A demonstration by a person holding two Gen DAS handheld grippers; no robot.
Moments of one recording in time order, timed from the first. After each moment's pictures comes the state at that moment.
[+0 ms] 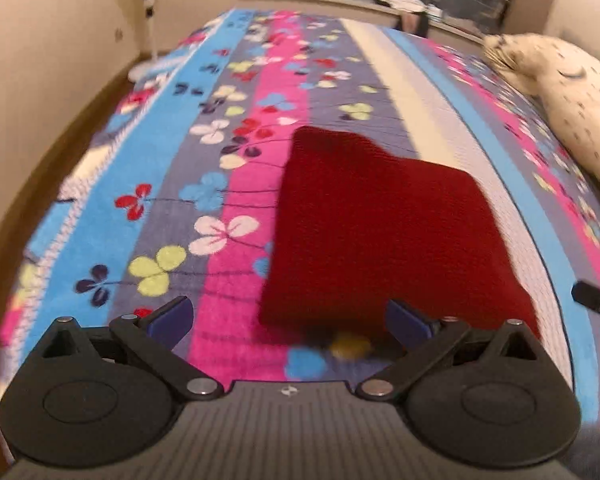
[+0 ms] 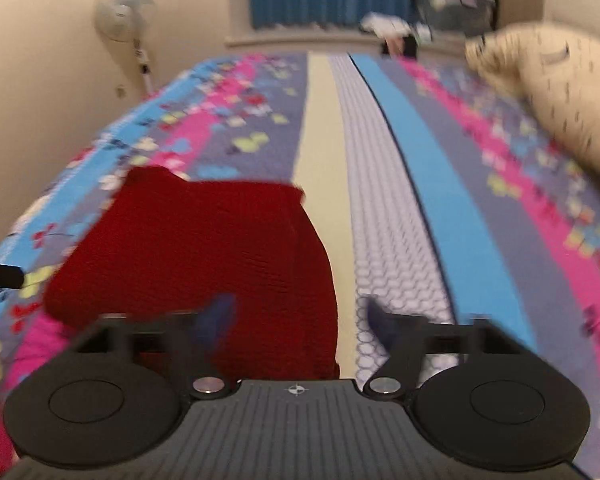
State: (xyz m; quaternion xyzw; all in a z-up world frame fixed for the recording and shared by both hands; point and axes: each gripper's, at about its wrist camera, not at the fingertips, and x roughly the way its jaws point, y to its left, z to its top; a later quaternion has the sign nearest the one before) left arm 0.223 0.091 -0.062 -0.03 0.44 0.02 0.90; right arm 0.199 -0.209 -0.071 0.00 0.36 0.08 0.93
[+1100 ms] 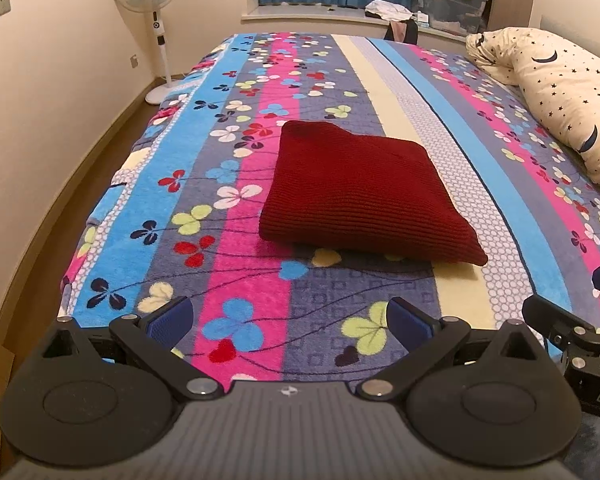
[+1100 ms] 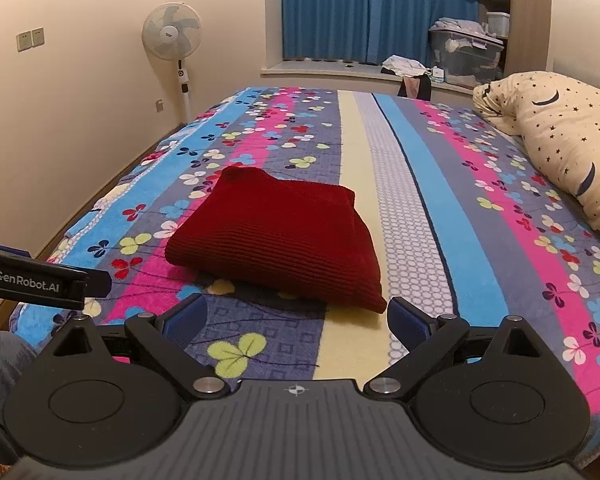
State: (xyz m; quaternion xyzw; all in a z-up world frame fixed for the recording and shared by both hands) left arm 0.070 0.050 -0.008 0.00 0.42 0.04 0.90; right arm 0.027 -0.164 -0.018 -0.02 0.33 0.09 0.94
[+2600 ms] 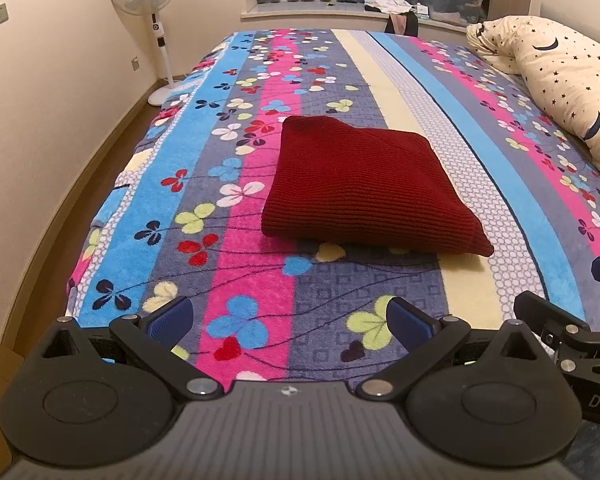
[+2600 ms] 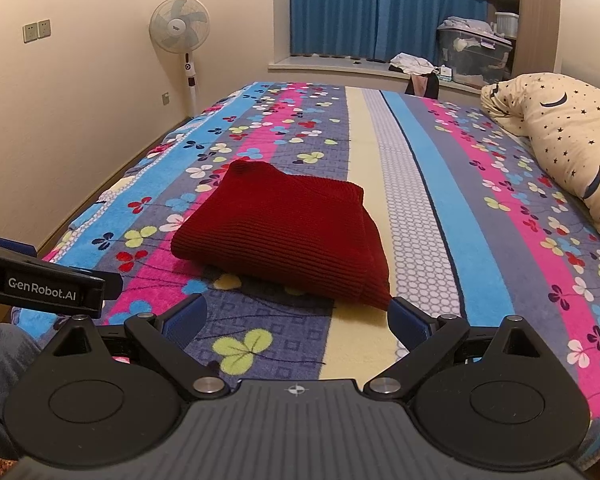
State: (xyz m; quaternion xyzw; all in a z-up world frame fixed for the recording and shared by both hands) left arm 0.072 0.043 -0.012 0.02 0.43 0.04 0.90; right arm 0.027 -0.163 -0.021 -0.02 0.34 0.10 0.94
